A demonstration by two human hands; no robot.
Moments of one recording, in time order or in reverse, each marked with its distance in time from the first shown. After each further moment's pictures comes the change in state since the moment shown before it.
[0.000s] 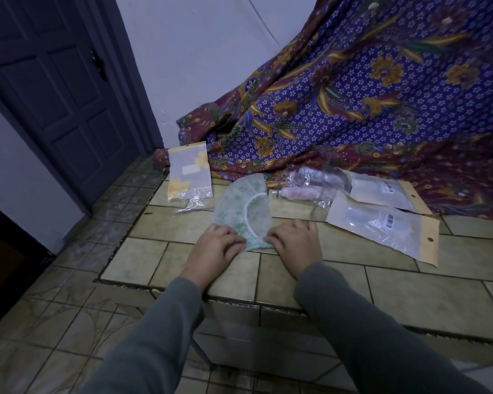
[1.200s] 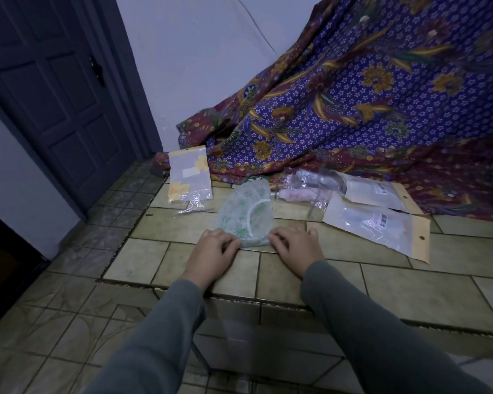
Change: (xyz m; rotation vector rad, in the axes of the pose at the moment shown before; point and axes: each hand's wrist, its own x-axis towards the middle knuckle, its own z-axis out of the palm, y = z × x) left_hand -0.005 0.010 -0.007 -0.067 -0.041 -0.244; right_hand -0.003 -0.001 -0.015 0.084 -0.269 0.157
